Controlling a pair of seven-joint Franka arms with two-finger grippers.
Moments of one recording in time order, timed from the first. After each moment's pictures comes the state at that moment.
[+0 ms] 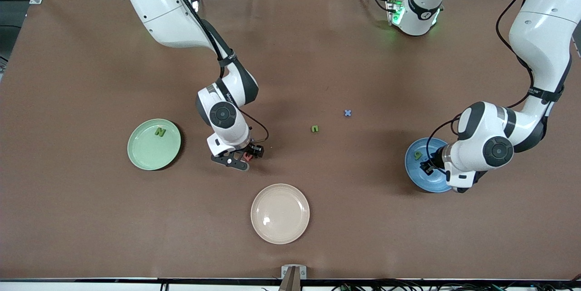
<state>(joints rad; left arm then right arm) 0.44 0.73 -0.61 -1.71 0.43 2.12 -1.02 0.57 0.74 -0.02 -1.67 0.02 2.45 0.84</state>
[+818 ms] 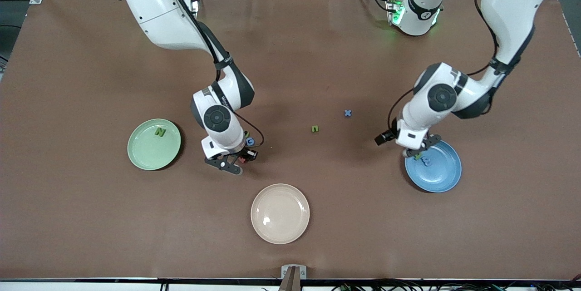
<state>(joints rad) 0.44 0.50 -0.76 -2.18 0.43 2.54 -1.06 0.54 0.74 -0.04 -1.66 0.02 2.44 0.85</state>
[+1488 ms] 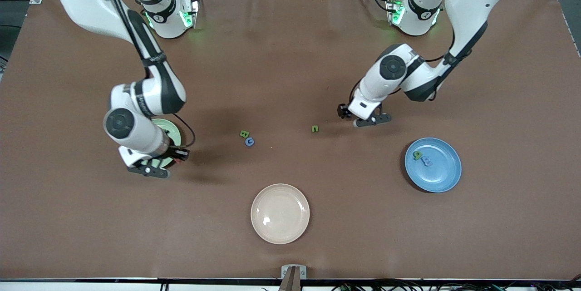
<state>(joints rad) 0.24 0.50 -0.80 -2.28 0.47 2.64 -1.07 0.22 0.42 -0.05 -1.95 0.02 2.34 0.34</state>
